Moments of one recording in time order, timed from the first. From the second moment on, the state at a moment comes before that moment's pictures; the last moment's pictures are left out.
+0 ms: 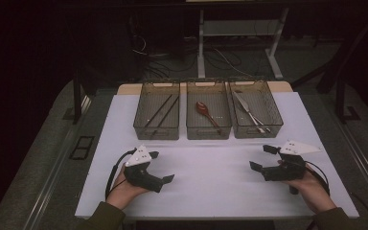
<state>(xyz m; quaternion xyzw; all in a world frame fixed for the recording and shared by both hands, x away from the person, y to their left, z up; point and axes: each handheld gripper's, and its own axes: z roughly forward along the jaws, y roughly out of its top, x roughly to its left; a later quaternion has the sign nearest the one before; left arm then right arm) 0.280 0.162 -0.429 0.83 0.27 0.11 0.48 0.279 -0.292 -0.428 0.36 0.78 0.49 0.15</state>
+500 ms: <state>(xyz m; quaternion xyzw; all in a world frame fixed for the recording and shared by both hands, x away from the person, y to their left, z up) 0.278 0.161 -0.429 0.82 0.27 0.10 0.49 0.257 -0.304 -0.442 0.35 0.79 0.49 0.15</state>
